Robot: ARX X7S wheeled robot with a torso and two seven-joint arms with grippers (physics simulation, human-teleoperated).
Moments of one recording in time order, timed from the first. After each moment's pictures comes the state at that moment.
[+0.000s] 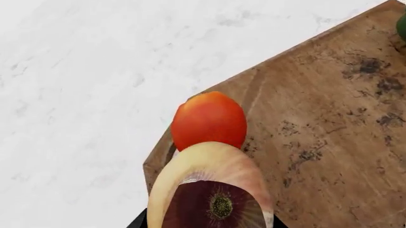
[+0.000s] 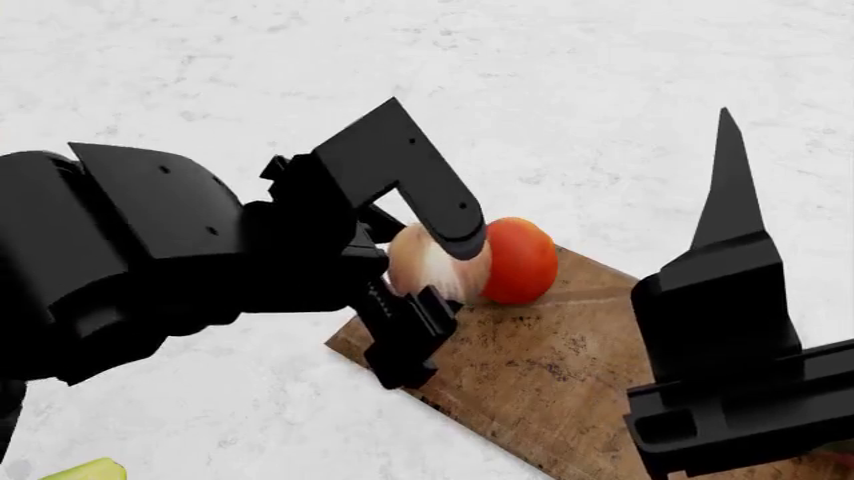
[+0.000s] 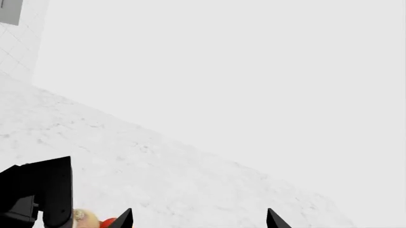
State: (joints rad) left arm -1.43 -0.13 0.92 -0.25 -0.74 -1.21 0.21; right arm 2.02 1.23 -0.77 -0.73 2.47 1.00 1.35
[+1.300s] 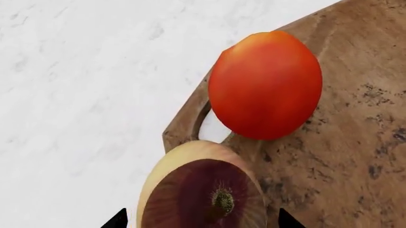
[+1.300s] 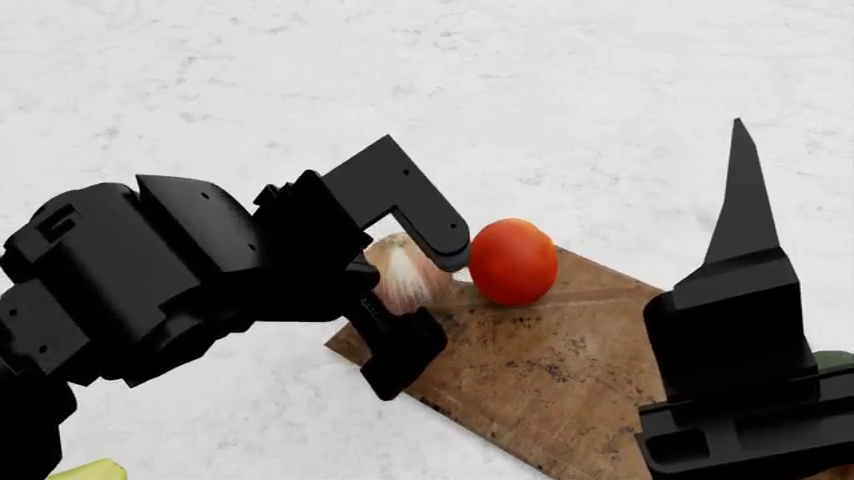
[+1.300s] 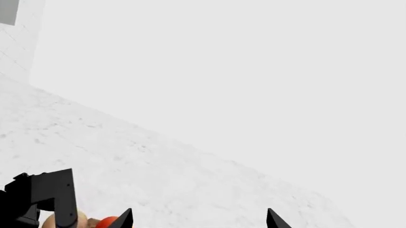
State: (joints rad) left arm -1.41 -0.07 1.05 -0.56 -0.66 -1.03 0.26; right arm 2.02 1.25 -0.76 -0.75 2.50 1.00 1.37
